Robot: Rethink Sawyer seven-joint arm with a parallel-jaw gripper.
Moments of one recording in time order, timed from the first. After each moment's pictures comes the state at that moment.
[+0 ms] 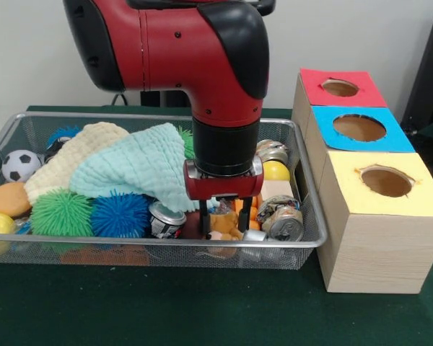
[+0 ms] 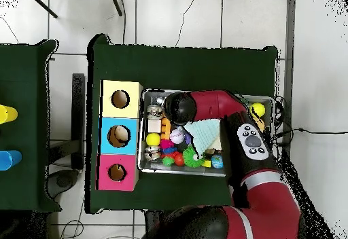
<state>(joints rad) -0.43 -0.41 0.33 1.37 -0.49 0.63 1.74</state>
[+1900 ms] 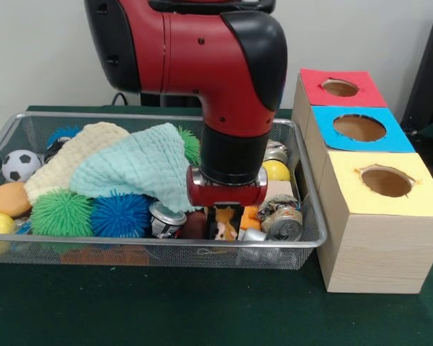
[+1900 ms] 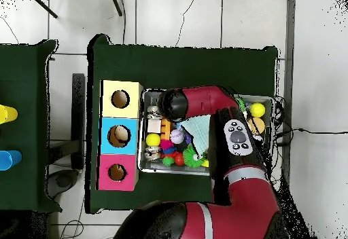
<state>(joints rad) -0.32 -0.38 0.21 1.29 -0.45 0.64 1.74</state>
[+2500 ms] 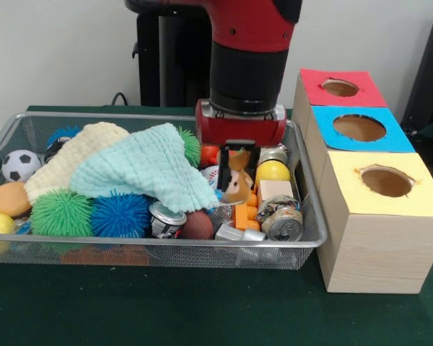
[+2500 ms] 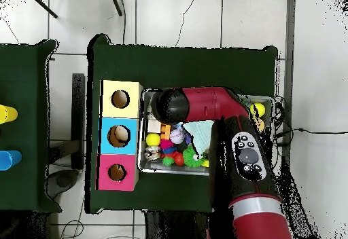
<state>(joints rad) -0.32 -0.59 0.21 1.43 -0.34 0.64 1.74</state>
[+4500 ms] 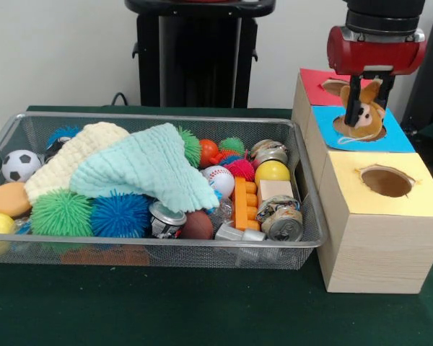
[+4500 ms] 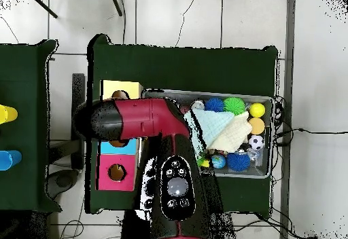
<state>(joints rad) -0.02 -0.72 0.05 1.53 -0.07 0.65 1.75</state>
